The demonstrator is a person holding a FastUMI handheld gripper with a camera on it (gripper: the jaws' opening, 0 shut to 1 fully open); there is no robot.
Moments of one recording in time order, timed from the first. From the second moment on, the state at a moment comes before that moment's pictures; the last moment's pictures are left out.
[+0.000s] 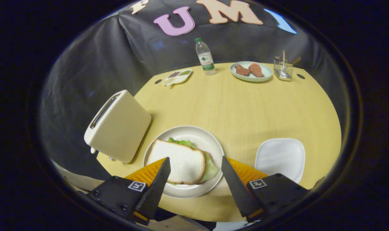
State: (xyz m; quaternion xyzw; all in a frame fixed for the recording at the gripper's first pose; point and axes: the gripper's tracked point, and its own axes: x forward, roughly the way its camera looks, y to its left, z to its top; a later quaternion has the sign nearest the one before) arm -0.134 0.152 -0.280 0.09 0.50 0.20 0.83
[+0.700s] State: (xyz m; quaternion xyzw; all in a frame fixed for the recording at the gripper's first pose) arm -0.023 0.075 -0.077 0.02 0.21 0.10 0.97
